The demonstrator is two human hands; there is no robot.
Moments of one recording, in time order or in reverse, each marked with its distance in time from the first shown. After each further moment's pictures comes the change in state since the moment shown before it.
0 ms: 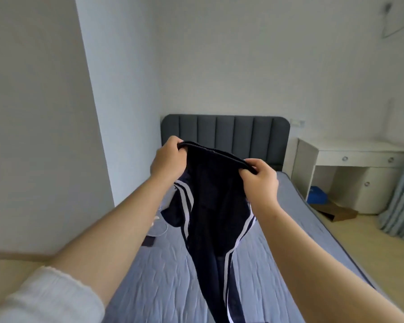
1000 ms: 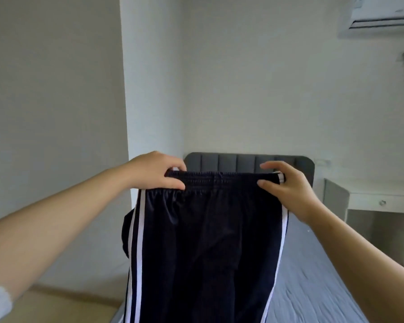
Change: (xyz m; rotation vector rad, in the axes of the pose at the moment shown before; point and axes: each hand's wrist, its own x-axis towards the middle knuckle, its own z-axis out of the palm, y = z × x) left_hand 0.030 0.016 -0.140 0.553 -0.408 0.428; right_hand 0.058 -0.062 -0.033 -0.105 -0.310 -0.402
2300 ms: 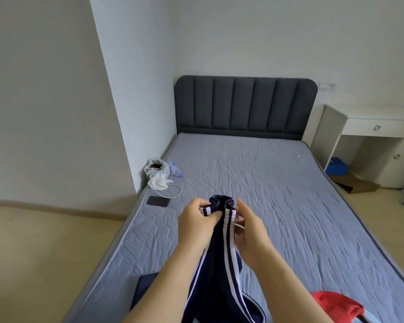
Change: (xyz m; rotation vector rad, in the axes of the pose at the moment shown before) left_hand -0.078 0.114 0.270 -1.003 0.223 -0.745; right_hand -0.185 0.088 0.128 0.815 -0.012 1.017
